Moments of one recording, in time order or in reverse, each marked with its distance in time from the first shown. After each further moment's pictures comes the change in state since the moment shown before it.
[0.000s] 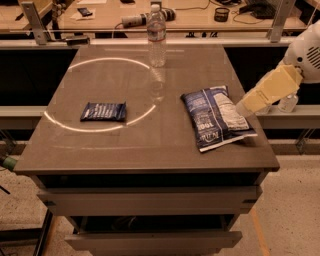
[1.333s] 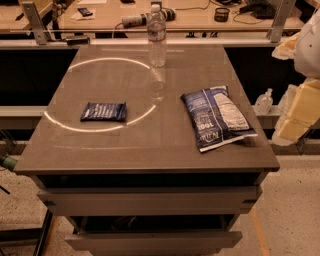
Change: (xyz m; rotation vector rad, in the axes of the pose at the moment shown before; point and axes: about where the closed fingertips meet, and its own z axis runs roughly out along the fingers) arm 0.016 0.036 -0.039 0.074 0.234 -0.568
